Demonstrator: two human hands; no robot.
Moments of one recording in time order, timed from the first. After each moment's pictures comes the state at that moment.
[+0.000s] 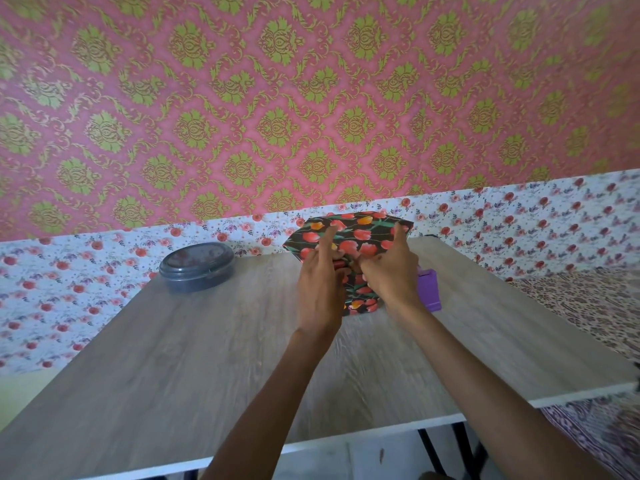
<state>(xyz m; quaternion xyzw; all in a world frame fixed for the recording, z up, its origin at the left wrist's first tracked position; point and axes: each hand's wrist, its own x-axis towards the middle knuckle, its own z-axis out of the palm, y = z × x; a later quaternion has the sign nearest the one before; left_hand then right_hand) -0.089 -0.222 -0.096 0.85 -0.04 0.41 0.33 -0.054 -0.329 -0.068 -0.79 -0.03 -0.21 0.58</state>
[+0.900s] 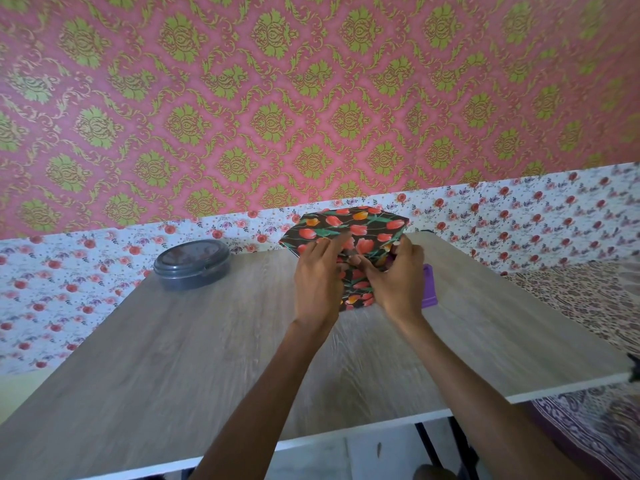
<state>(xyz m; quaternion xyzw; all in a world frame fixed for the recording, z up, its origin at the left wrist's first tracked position) -0.081 -0.221 -0.092 0.85 -0.09 0.48 0.22 -0.041 -0.342 -0.109 -0.81 -0.01 -0.33 0.48</state>
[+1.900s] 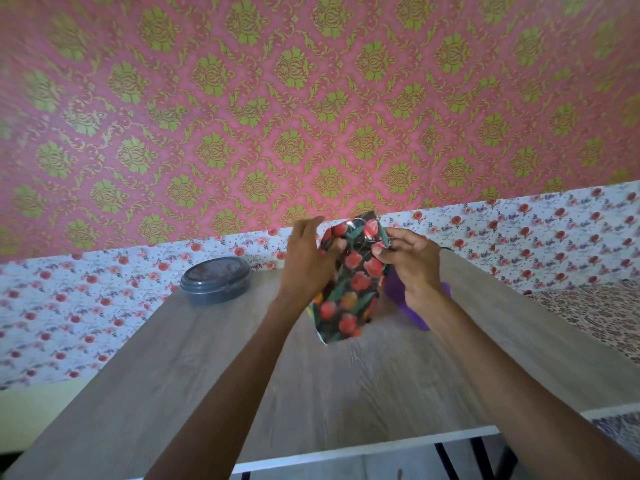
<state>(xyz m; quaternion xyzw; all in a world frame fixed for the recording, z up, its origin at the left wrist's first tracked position) -0.084 -0.176 -0.026 0.88 -0.05 0.35 0.30 -0.035 -0.343 -0.050 -0.59 -0.08 -0.17 0.79</state>
